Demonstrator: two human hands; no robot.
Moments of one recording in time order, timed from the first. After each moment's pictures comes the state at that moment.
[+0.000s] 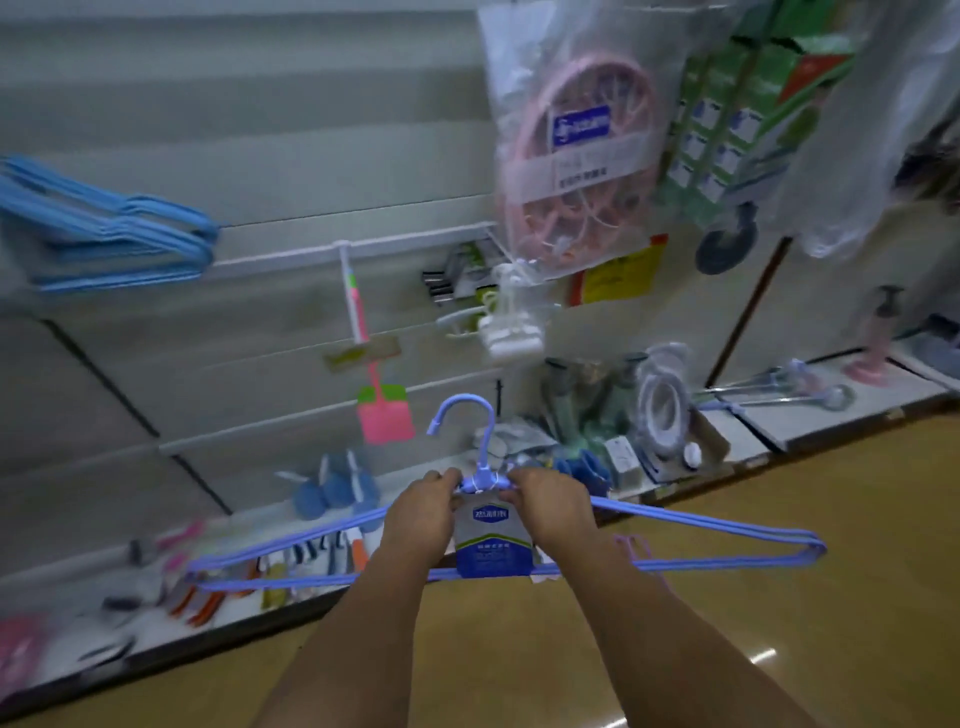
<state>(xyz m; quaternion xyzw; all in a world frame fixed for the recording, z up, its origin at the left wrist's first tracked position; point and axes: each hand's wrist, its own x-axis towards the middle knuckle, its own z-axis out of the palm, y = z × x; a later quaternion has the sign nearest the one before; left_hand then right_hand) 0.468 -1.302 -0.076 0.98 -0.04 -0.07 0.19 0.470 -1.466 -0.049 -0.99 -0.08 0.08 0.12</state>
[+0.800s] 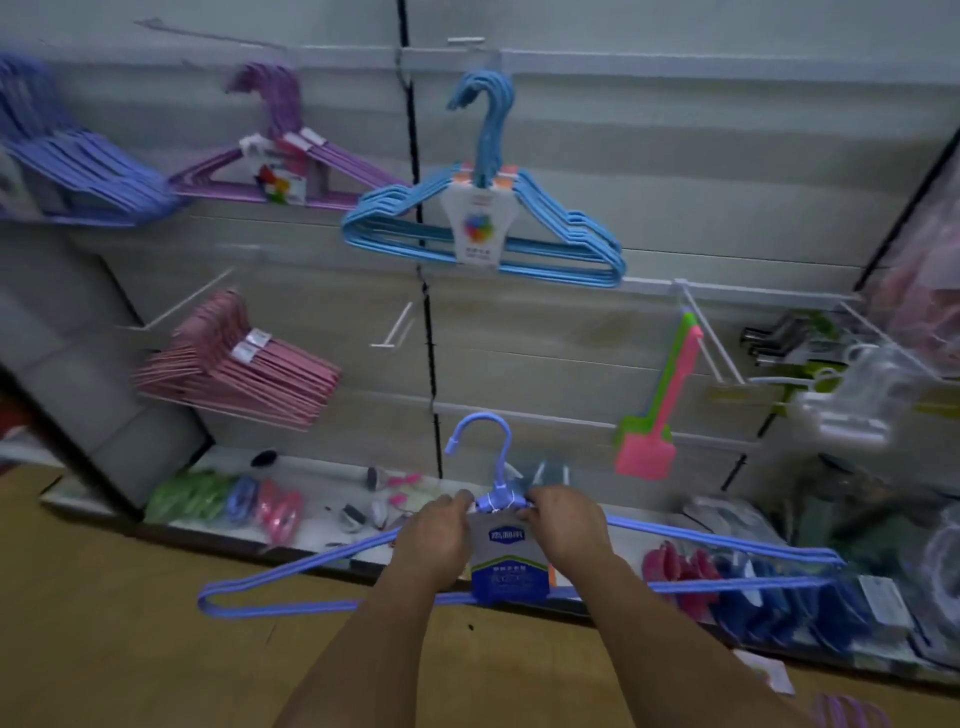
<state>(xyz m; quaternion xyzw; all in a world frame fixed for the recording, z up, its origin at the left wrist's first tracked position) 0.321 -0.936 -0.065 0.97 0.16 -0.03 0.19 0.396 -1.084 -0.033 -0.95 -0.27 0.08 0.12</state>
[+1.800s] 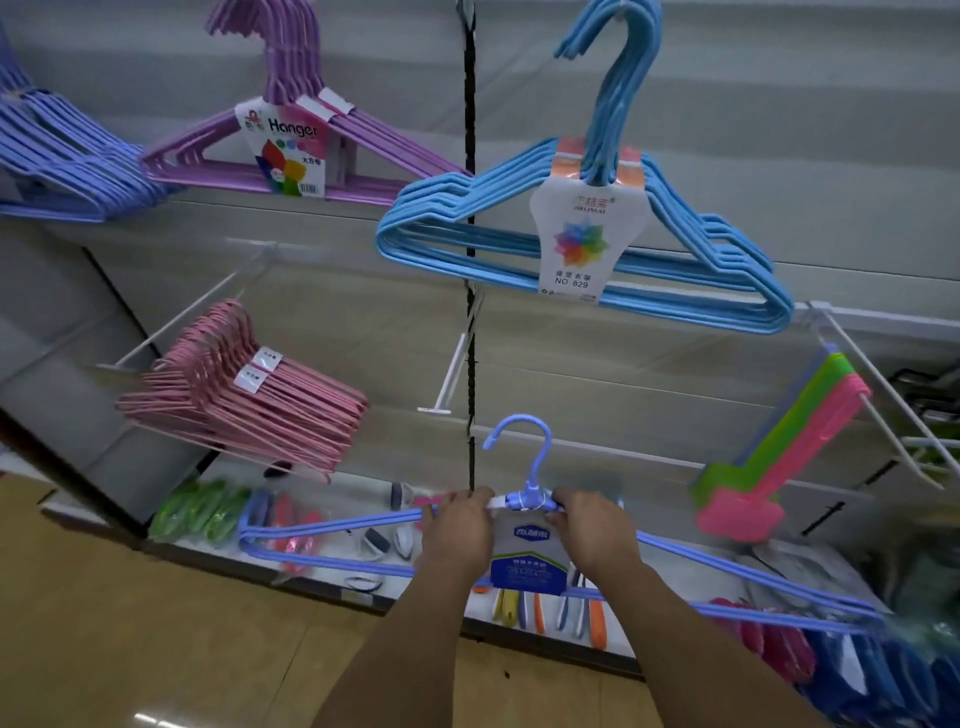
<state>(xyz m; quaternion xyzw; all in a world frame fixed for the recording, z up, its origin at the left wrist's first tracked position) 0.460 -0.802 -0.096 0.95 0.23 -0.05 0.21 0.530 -0.943 -0.073 -0.96 -0.25 0.11 0.11</state>
